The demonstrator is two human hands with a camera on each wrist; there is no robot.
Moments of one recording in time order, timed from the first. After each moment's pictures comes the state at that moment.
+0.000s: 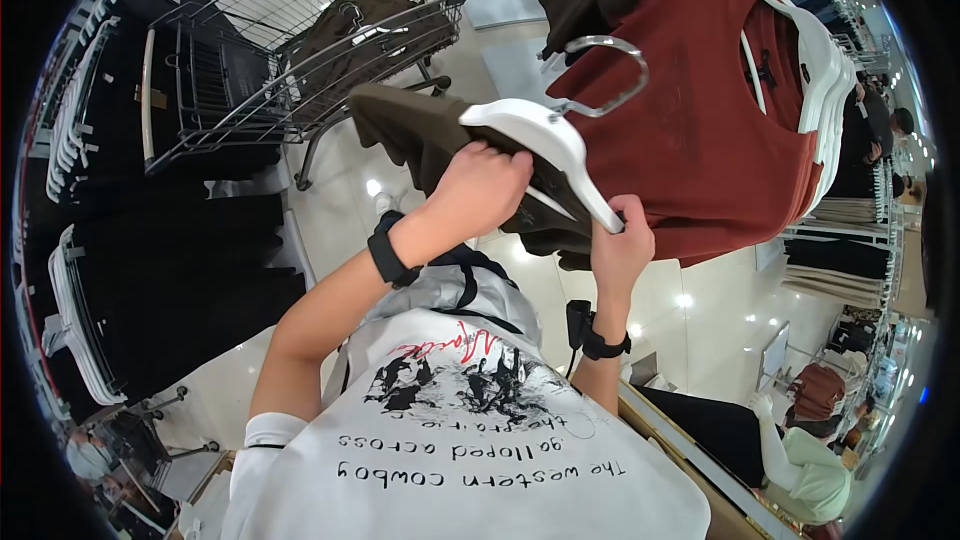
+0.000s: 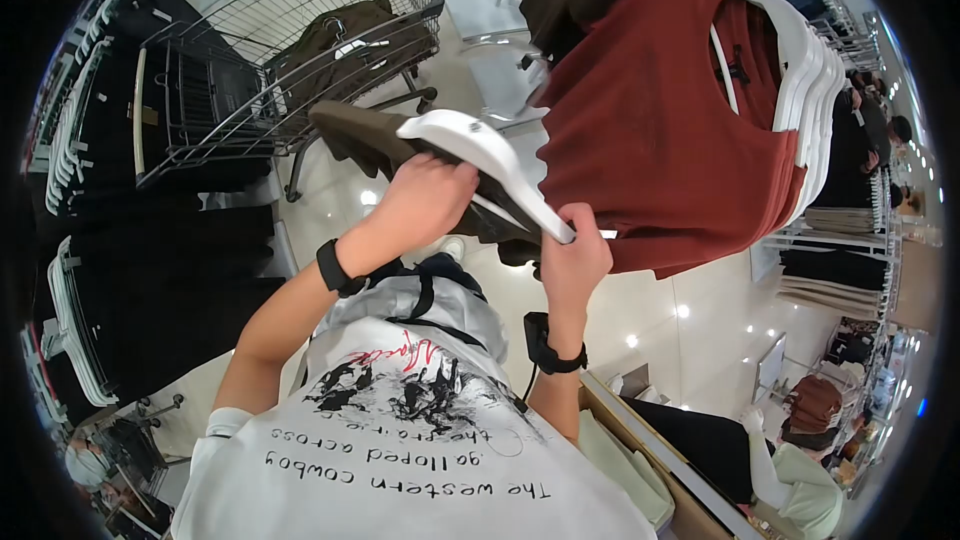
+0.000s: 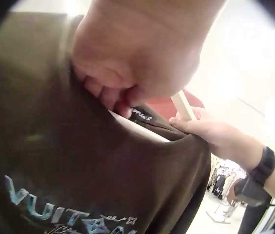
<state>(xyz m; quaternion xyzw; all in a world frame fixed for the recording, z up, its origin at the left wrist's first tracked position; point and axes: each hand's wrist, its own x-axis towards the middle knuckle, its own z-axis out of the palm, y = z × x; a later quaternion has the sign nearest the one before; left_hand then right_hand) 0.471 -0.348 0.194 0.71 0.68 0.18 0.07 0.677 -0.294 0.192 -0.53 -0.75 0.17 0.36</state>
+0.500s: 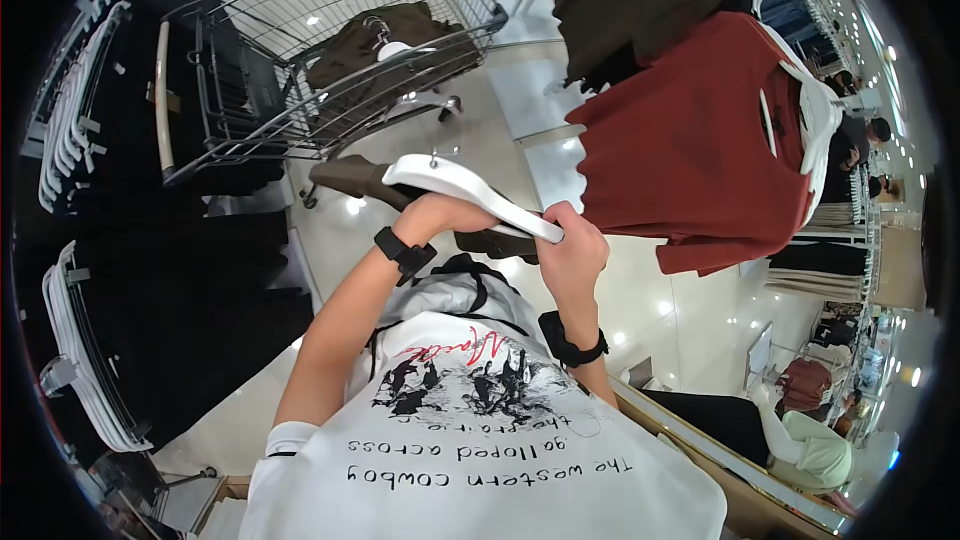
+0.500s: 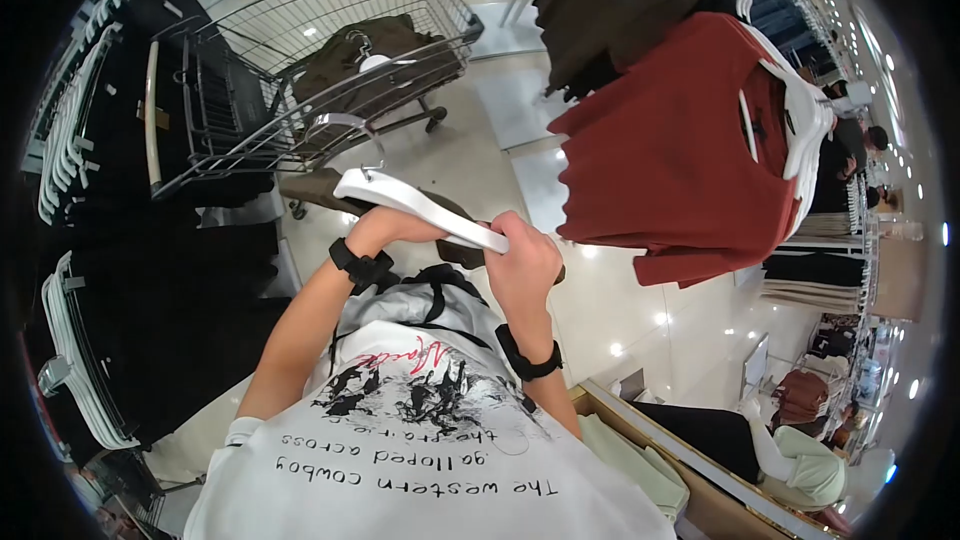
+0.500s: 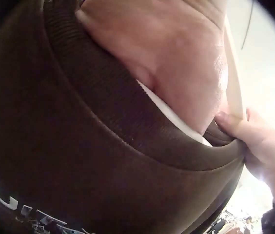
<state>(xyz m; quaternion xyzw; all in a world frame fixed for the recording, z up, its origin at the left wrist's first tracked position) 0.323 -0.409 0.152 0.68 0.58 0.23 0.38 0.515 -0.386 0.209 -0.42 -0.85 0.13 0.31</state>
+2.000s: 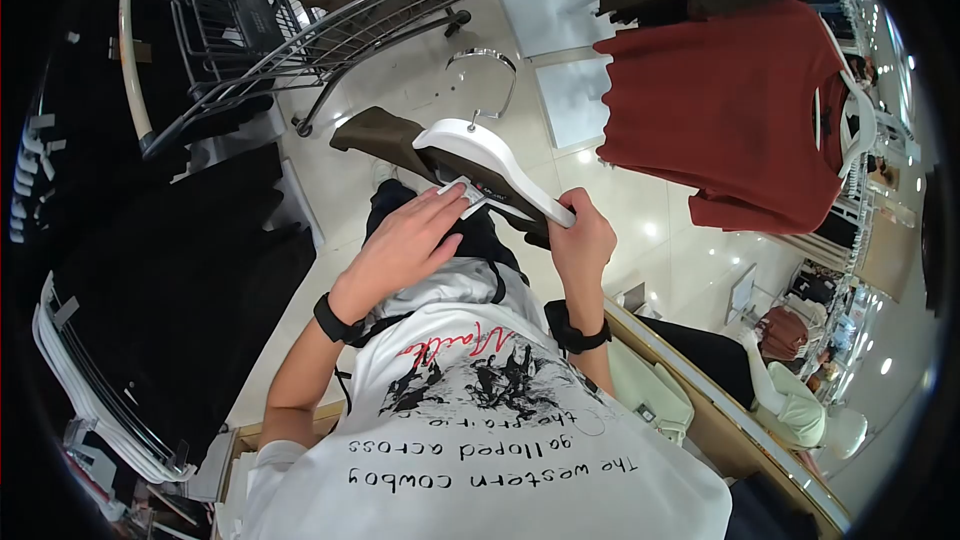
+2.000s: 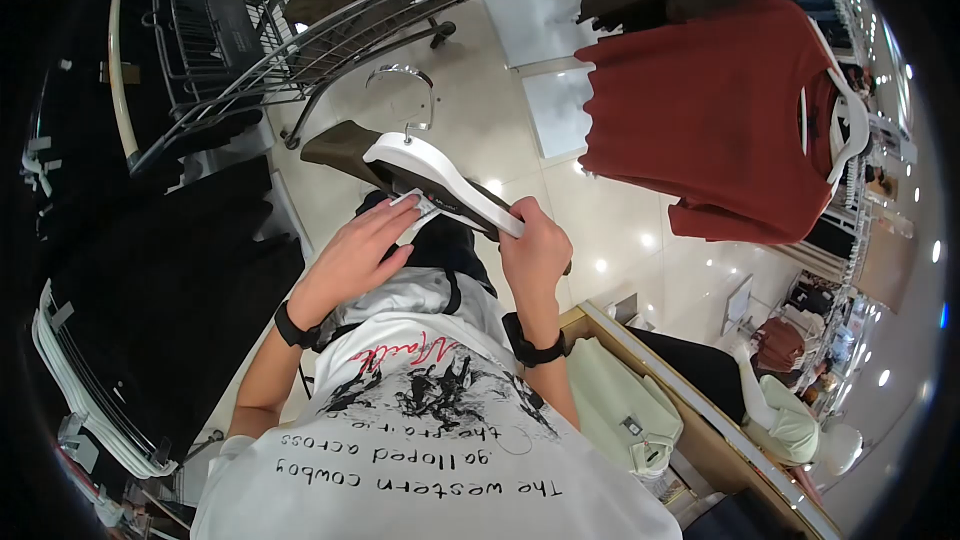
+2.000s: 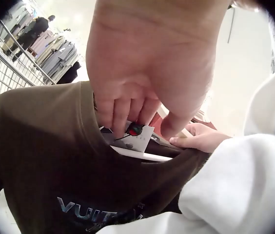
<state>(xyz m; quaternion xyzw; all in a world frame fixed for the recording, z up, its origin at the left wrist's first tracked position) 0.251 -0.581 0.136 0.66 0.61 0.33 0.29 0.464 -0.453 0.162 -0.55 -0.81 0.15 0.12</state>
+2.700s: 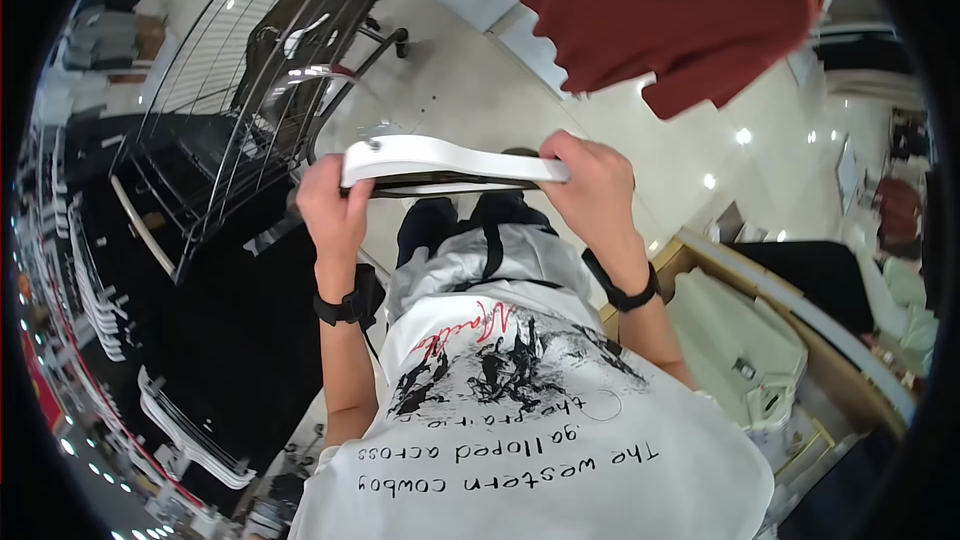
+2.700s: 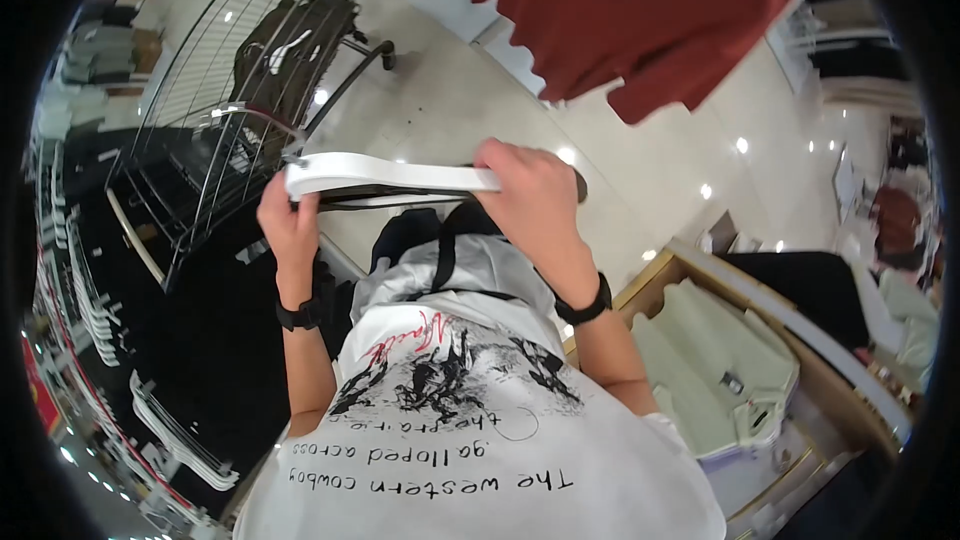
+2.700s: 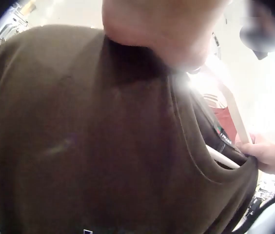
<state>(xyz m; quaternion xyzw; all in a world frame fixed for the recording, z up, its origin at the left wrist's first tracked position) 0.380 -0.438 0.164 0.60 0.70 0.37 0.05 0.668 -0.353 0.186 -0.46 -0.80 0.21 0.31</state>
